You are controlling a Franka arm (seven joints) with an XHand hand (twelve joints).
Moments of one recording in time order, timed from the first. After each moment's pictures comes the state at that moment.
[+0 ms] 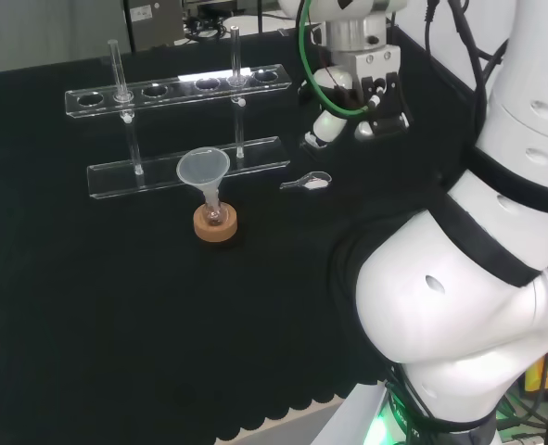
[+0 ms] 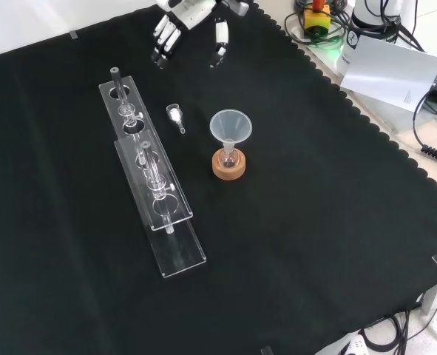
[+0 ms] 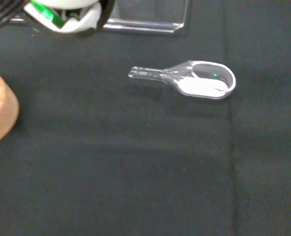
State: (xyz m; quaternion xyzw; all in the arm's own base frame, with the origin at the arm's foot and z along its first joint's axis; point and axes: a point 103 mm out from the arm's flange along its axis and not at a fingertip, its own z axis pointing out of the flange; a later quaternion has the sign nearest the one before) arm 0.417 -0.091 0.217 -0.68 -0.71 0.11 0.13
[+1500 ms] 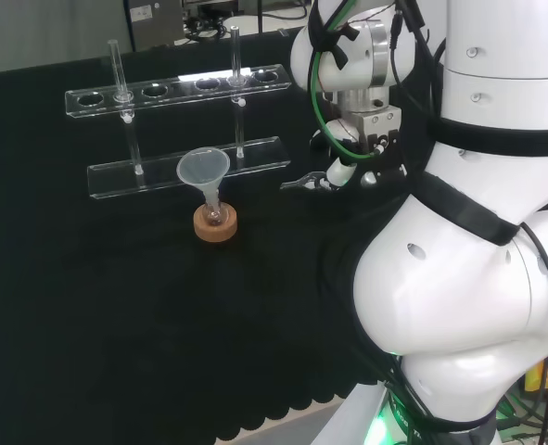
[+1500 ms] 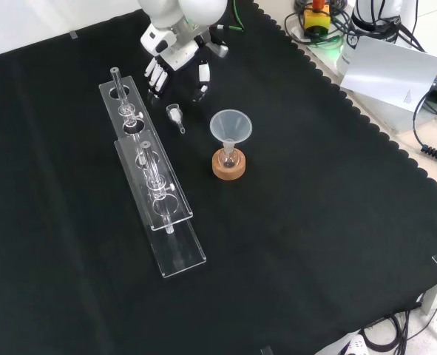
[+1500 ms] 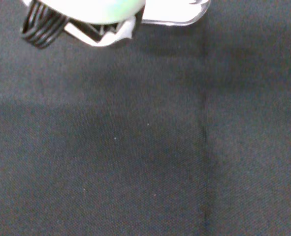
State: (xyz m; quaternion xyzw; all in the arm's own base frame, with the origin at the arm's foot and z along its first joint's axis) arm 0.449 -0.129 0.091 -0.67 -0.72 0.10 0.13
